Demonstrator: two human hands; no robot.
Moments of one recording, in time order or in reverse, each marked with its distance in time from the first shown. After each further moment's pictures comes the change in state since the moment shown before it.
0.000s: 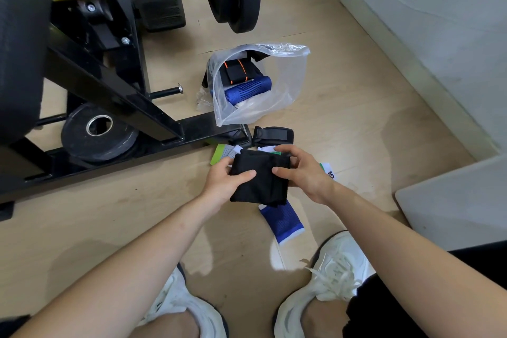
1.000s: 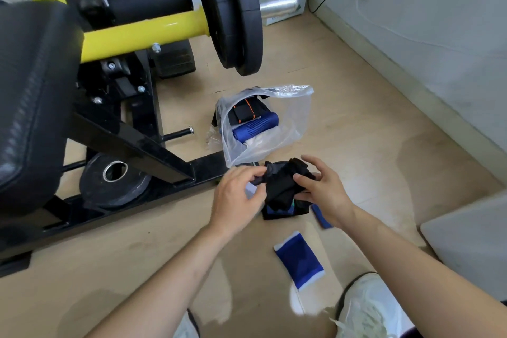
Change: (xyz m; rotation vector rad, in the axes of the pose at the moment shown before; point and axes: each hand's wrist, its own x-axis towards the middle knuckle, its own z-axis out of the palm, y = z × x) left_hand -0.019 0.072 -0.006 0.561 0.181 0.789; right_hand 0.012 -0.034 -0.004 0.192 0.236 -0.125
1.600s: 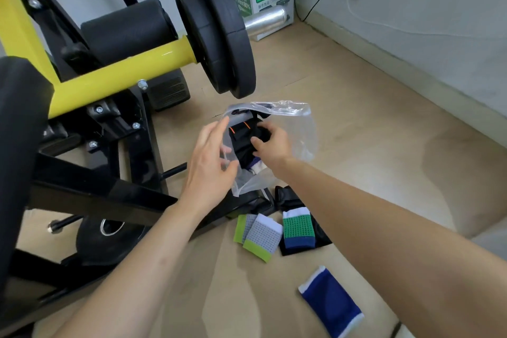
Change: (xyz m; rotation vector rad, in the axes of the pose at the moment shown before) left_hand 0.123 -0.017 -0.058 0.076 -0.054 0.092; right_hand 0.169 -0.037 0.107 -0.315 0.152 -0.215
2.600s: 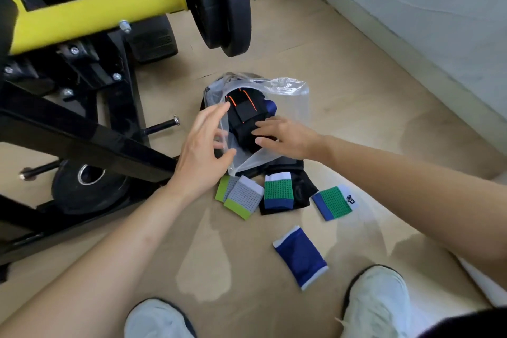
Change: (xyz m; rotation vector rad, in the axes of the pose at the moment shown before) left_hand -0.048 -0.004 0.020 -0.134 -0.066 -0.026; right_hand -0.031 0.020 -0.080 -0.971 -0.629 -0.459
